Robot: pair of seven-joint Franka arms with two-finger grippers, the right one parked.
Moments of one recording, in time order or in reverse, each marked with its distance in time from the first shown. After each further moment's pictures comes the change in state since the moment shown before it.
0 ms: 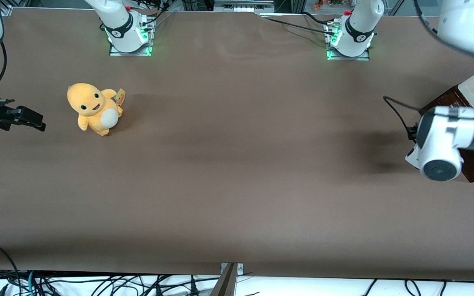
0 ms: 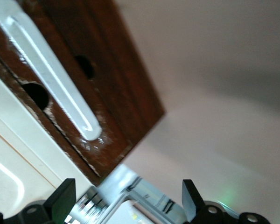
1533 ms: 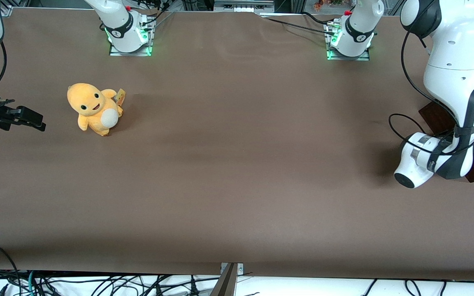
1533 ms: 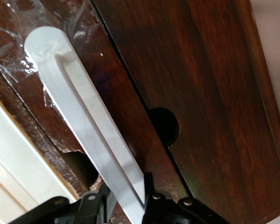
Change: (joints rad) arm 0.085 0.245 0.007 0.008 0.473 -0.053 -0.168
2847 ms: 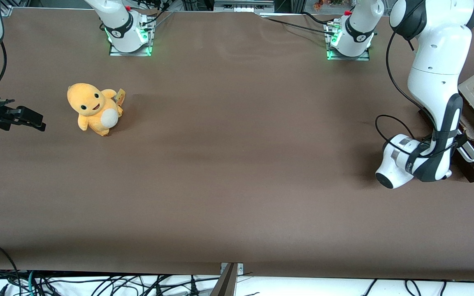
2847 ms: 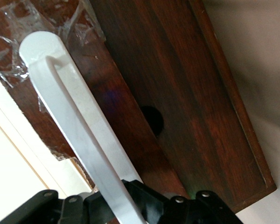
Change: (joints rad) arm -0.095 0.023 0.009 0.009 0.000 -0.009 0.013
